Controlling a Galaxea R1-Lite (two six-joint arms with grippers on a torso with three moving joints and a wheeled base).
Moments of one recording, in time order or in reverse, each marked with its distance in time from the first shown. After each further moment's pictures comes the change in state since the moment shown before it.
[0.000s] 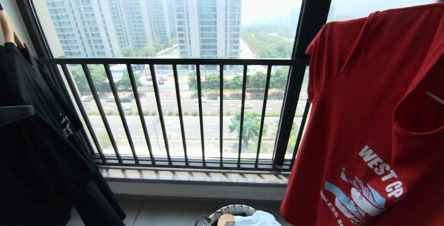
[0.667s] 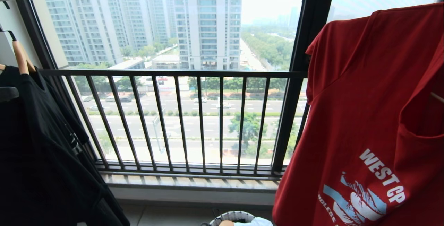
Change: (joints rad) left arm -0.001 -0.003 -0.063 0.003 -0.003 0.008; right arm 0.000 -0.018 -0.007 0.022 0.001 -0.003
